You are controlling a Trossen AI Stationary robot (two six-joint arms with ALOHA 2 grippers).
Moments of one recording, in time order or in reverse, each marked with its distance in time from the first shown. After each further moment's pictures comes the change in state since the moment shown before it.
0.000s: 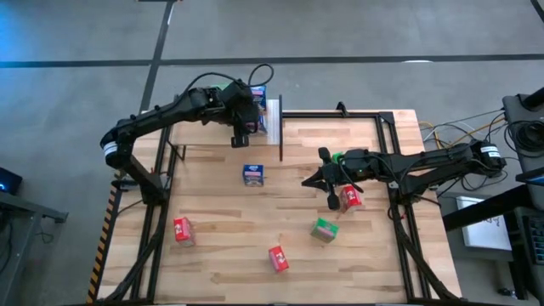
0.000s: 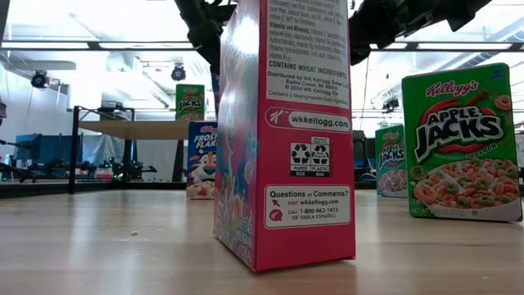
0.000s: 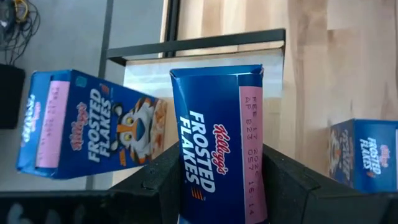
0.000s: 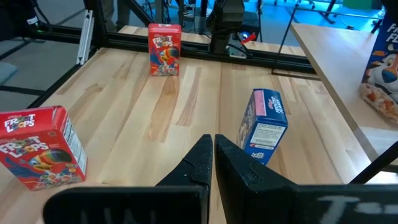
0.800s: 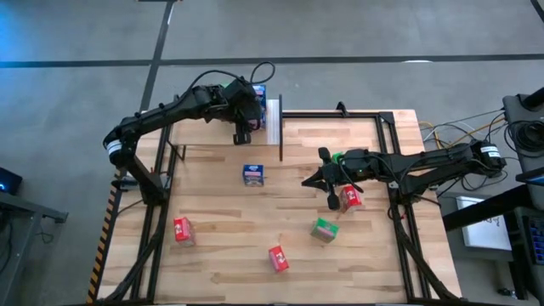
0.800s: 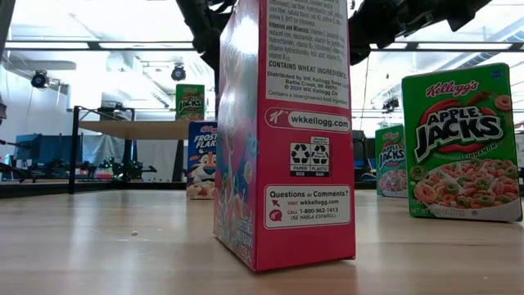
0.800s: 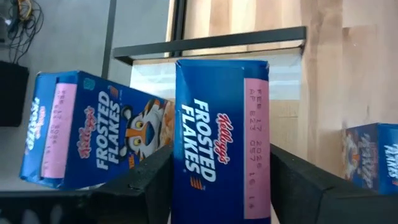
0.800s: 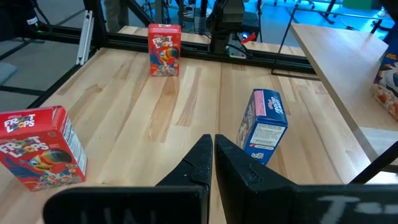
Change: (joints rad) left arm 0.024 0.032 0.008 0.024 -0.005 0.021; right arm 0.000 0.000 0.000 0.001 0.000 0.000
